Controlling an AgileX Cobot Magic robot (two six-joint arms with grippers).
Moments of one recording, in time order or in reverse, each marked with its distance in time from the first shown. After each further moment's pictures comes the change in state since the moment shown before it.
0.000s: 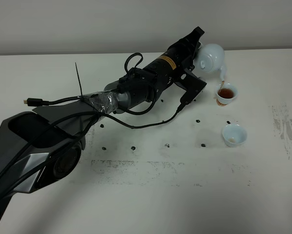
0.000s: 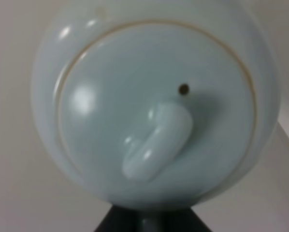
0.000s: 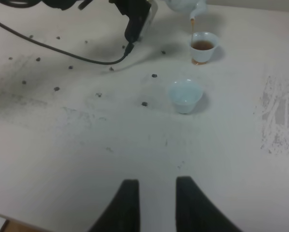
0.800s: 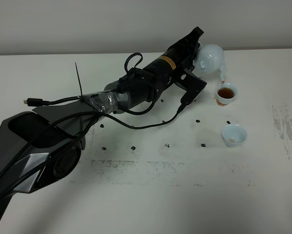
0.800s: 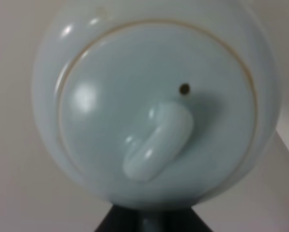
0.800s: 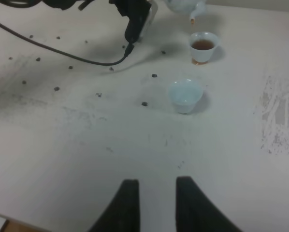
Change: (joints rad) left arm 0.000 0.000 0.000 -0.016 0.012 -0.011; right arm 0.000 0.000 0.000 0.000 0.000 0.000
